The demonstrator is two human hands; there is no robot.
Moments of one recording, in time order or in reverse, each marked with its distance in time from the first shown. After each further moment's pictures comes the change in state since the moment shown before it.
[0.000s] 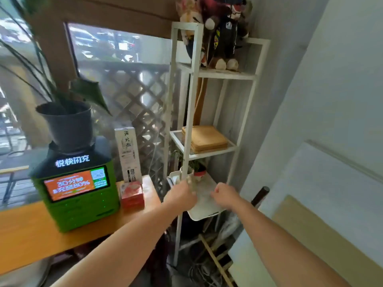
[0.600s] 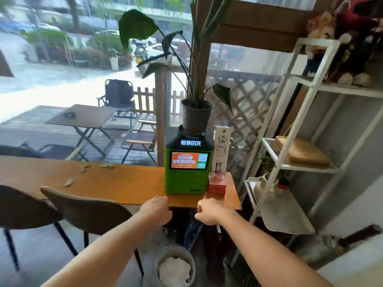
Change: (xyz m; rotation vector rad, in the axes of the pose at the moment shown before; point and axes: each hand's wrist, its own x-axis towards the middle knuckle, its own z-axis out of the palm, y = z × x) left_hand -0.204 -0.271 -0.102 0.216 0.083 -0.437; right_hand -0.099 -0.245 0.156 -0.393 -0.345 -0.558
